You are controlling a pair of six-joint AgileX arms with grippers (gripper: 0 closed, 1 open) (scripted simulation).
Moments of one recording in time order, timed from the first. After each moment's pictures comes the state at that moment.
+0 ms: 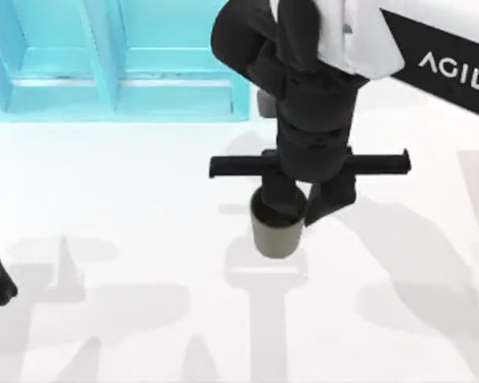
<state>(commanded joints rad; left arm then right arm) 0.00 0.00 0.00 0.00 0.00 0.00 0.76 2.06 1.90 -1.44 0.00 0.77</state>
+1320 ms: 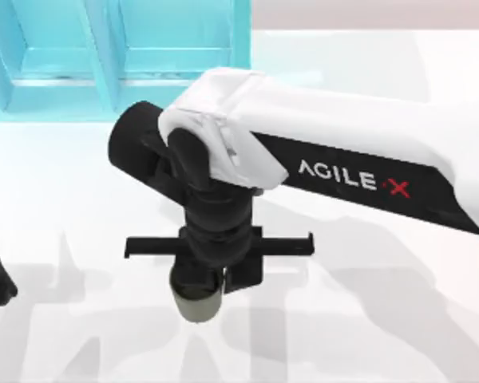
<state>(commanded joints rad) 0.00 0.00 0.00 0.00 0.00 0.00 0.96 2.19 1.83 -1.20 0.01 0.98</state>
